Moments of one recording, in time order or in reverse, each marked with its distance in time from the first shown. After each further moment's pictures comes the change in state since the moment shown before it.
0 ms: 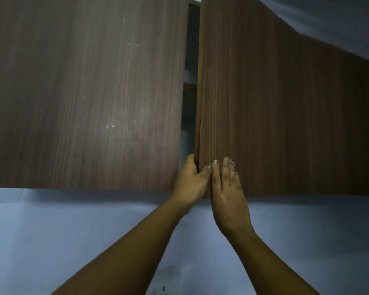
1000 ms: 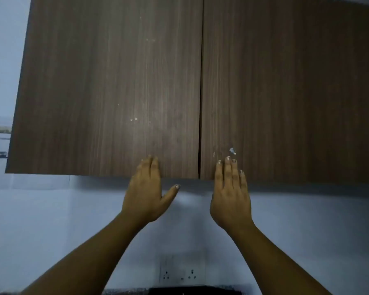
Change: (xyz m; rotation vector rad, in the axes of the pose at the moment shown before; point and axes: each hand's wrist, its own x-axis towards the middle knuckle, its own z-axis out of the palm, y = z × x) left_hand -0.050 -0.057 -0.106 1.237 0.202 0.120; right_hand -0.020 -0.034 0.021 -0.085 -0.117 0.051
